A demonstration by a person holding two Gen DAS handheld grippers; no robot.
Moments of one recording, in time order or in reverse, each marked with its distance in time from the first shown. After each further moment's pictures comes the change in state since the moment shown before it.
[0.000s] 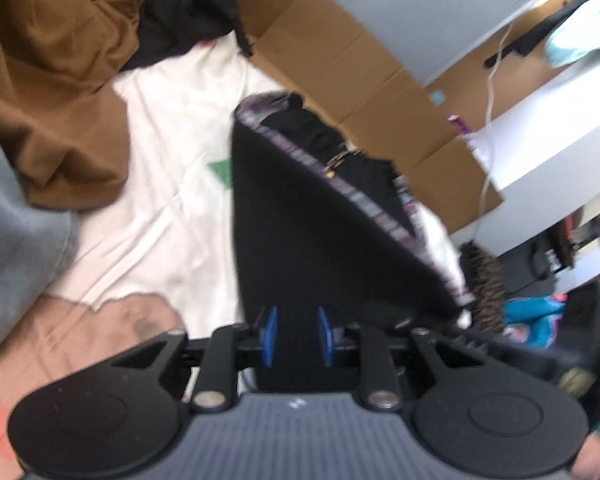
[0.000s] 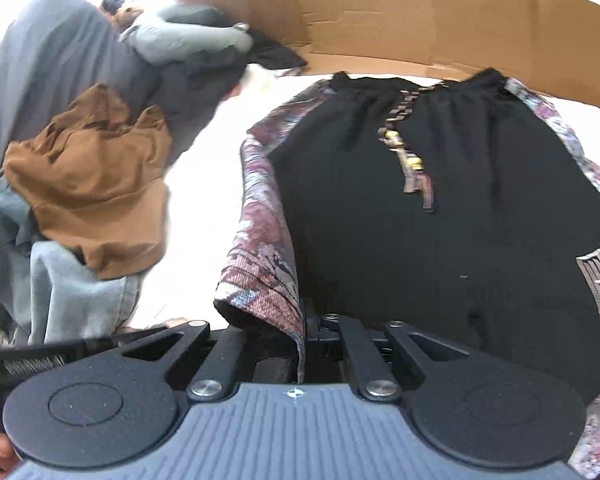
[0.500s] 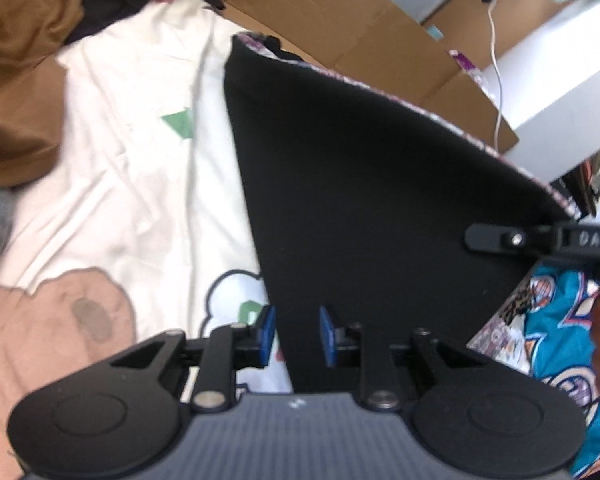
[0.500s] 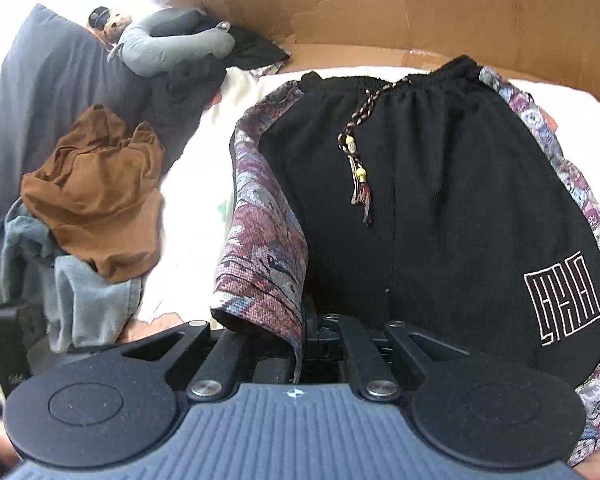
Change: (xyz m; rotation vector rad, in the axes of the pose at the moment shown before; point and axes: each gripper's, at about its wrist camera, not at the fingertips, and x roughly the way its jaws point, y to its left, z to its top) left arm 0.053 -0.043 -0.003 0.110 0.116 0.050; right arm -0.041 -0.083 0.040 0.021 0.126 0.127
